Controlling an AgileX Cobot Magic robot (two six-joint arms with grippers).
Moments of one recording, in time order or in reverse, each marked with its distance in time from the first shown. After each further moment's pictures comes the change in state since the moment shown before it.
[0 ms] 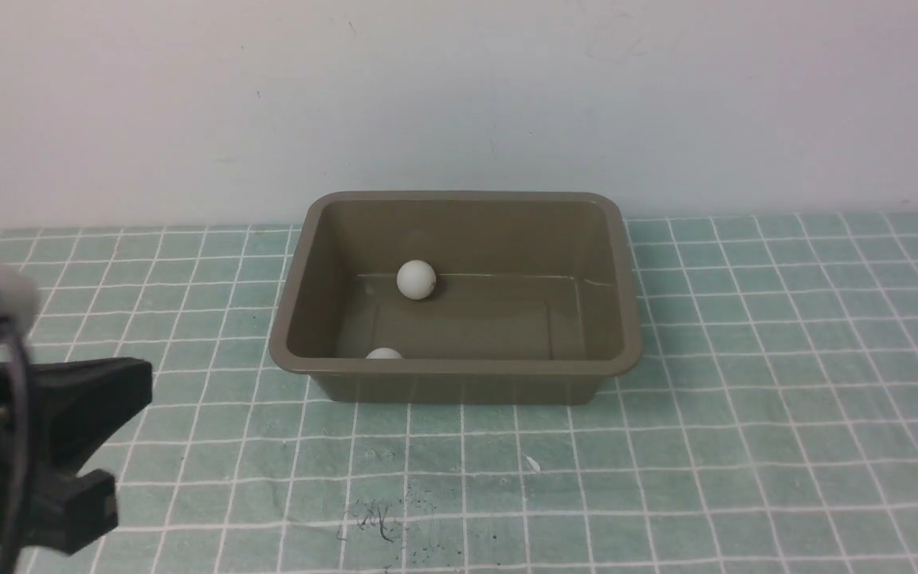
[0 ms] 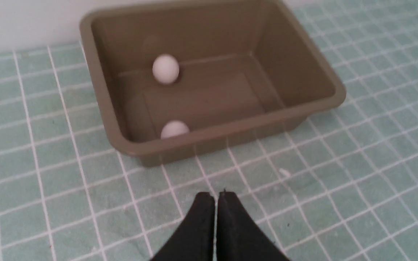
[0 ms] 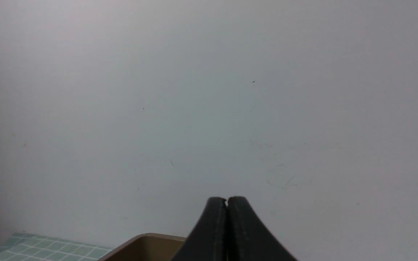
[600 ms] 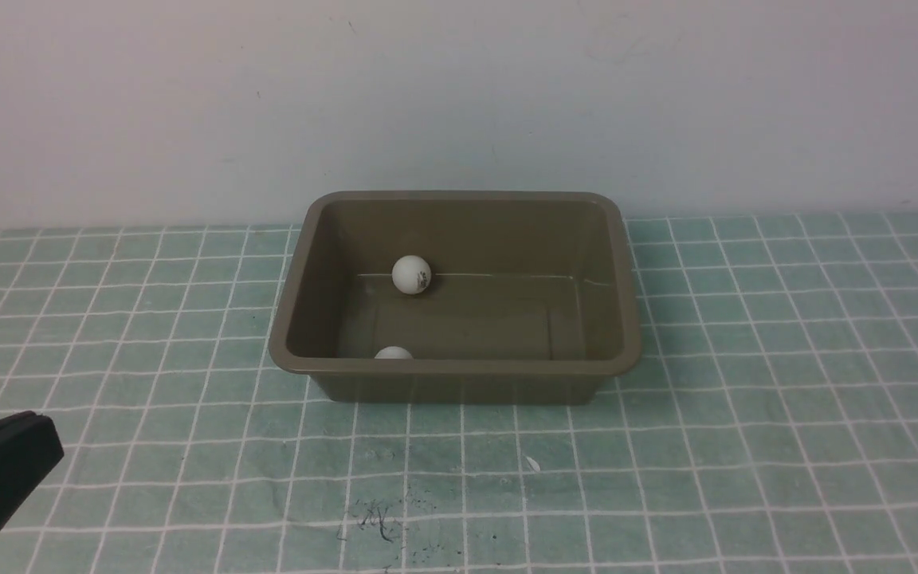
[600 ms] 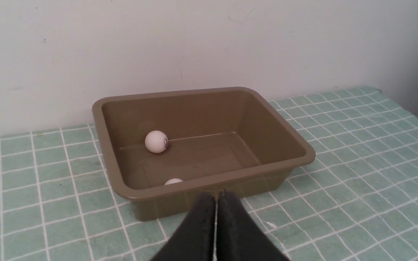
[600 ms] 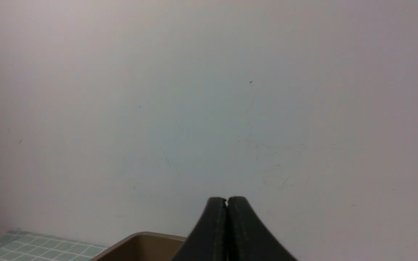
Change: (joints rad) right arm 0.000 0.000 0.002 -0.007 0.000 0.002; left arm 0.000 -0.299 0.130 -0.002 -0.045 0.012
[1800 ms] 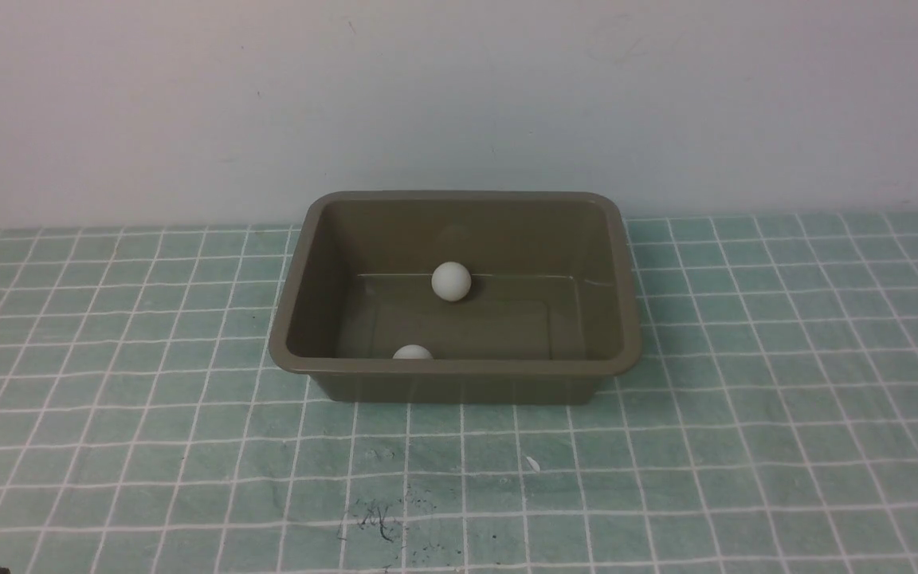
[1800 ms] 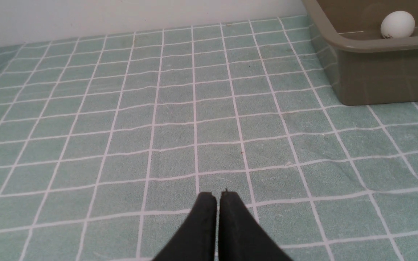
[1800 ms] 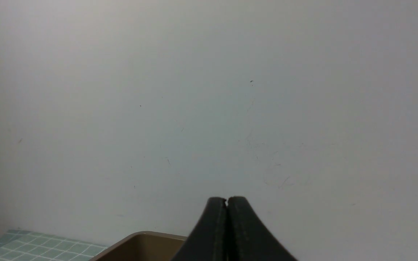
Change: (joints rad) right arm 0.001 0.000 0.000 -0.001 0.001 0.001; left arm 0.357 -0.310 0.524 0.213 -0.115 0.009
